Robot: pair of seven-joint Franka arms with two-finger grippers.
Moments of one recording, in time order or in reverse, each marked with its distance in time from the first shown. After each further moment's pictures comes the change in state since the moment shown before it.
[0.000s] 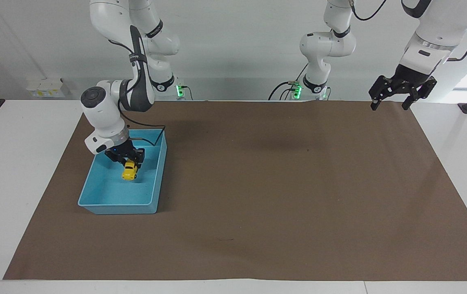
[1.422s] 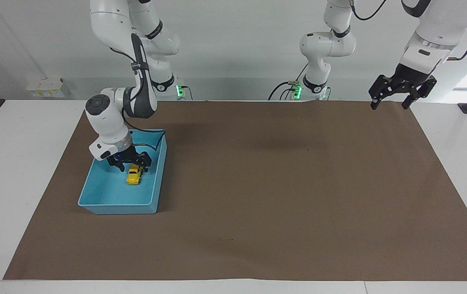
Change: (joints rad) left arm 0.000 -0.002 0.000 0.000 0.000 -0.002 0.000; right arm 0.020 -0.020 0.004 0.178 0.000 -0.219 0.010
